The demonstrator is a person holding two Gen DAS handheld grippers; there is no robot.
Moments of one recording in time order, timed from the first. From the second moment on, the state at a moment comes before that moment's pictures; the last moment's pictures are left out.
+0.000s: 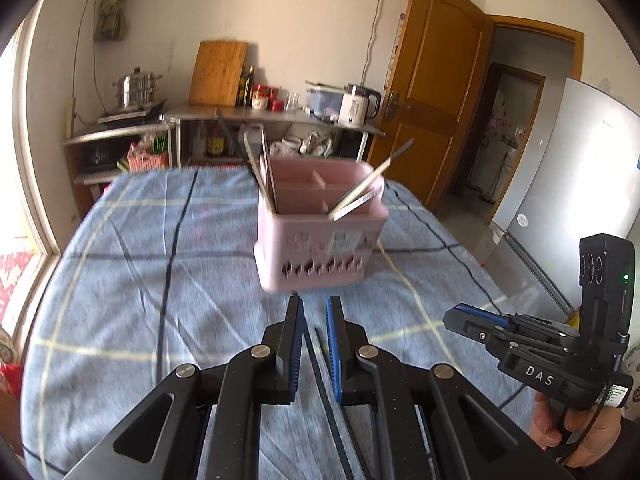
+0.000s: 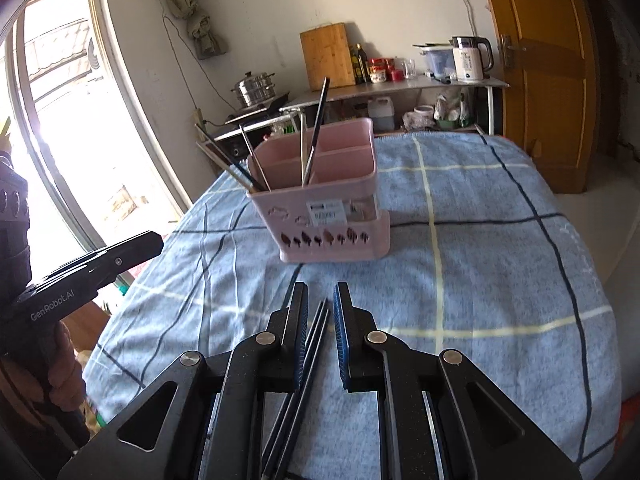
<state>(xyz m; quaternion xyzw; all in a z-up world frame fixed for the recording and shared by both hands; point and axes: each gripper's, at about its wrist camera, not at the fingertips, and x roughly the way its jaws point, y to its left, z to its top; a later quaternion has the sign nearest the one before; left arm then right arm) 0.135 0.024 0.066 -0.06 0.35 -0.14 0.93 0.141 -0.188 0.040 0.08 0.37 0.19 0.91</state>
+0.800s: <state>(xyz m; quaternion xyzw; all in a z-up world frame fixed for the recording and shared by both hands) 0.134 0.019 -0.009 -0.07 0.42 -0.14 0.89 0.142 -0.155 -0.044 0.05 0.46 0.18 0.86</state>
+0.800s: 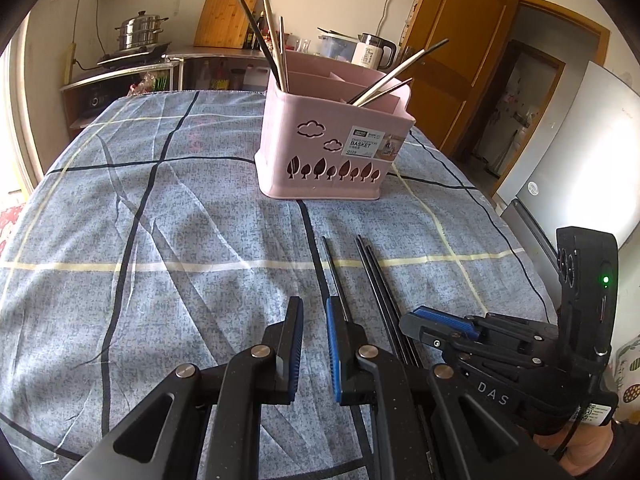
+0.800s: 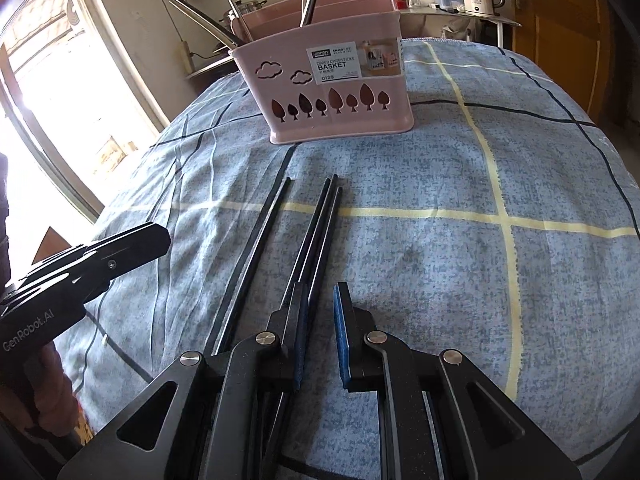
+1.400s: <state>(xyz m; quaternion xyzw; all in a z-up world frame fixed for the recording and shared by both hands) 0.170 -0.019 -0.045 -0.06 0.49 -0.16 0.86 0.150 -0.173 -0.043 0.04 0.47 0.17 0.86</state>
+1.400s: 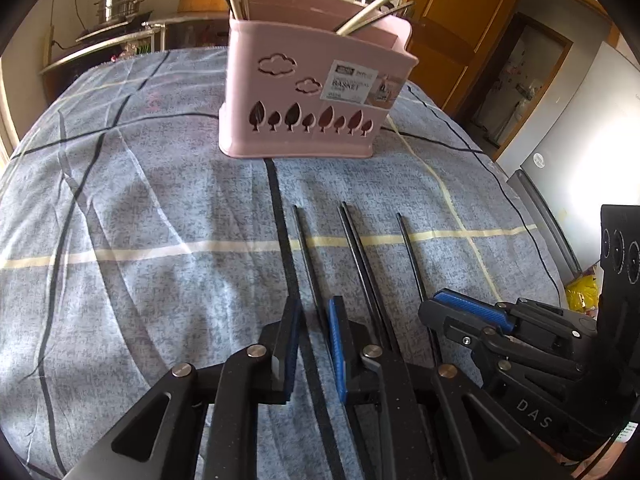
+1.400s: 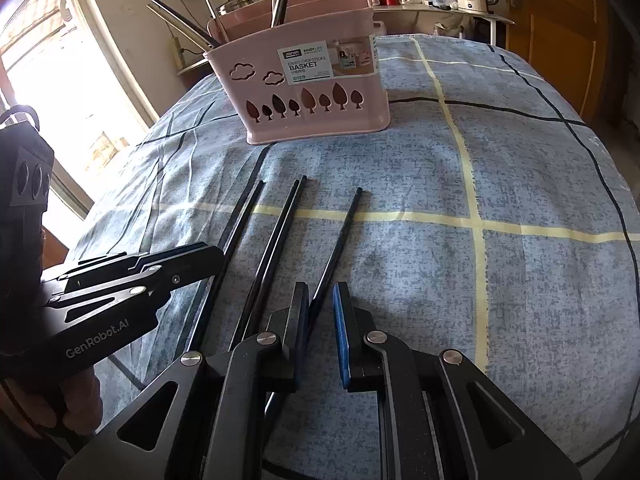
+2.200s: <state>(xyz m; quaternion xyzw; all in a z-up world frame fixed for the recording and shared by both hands) 0.177 -0.007 -0.041 0.01 0.51 -0.10 0.86 0.167 -0.180 -0.042 0.03 0.50 0.15 0.85</state>
